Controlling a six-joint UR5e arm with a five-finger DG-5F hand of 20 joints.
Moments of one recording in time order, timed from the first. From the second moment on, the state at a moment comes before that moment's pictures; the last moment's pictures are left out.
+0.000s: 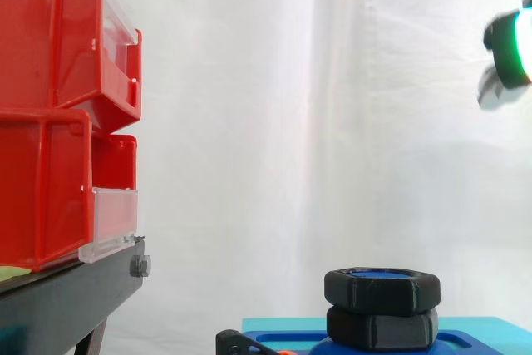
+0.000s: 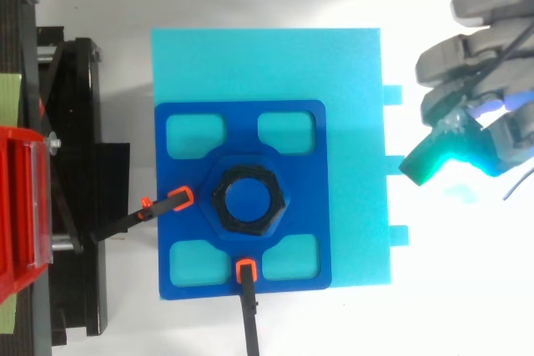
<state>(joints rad) 0.05 -1.74 -1.80 -2.56 -1.62 -1.10</state>
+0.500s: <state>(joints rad) 0.06 -1.74 -1.82 -2.58 -1.38 -0.70</state>
